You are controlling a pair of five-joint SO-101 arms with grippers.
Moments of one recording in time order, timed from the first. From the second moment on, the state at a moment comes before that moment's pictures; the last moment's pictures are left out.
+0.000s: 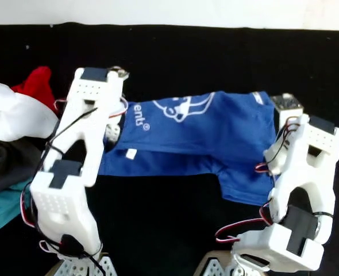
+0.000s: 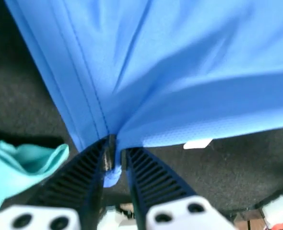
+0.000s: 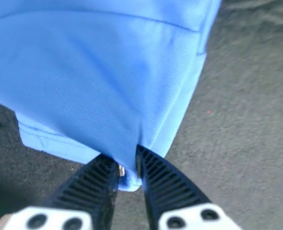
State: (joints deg) left arm -0.3 21.5 -7.9 89.8 -23.5; right arm 20.6 -3.1 22.3 75.6 36.3
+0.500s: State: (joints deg) left arm -1.0 20.3 -0.7 84.0 -24.3; right arm 21.8 -3.6 26.3 76.4 36.4
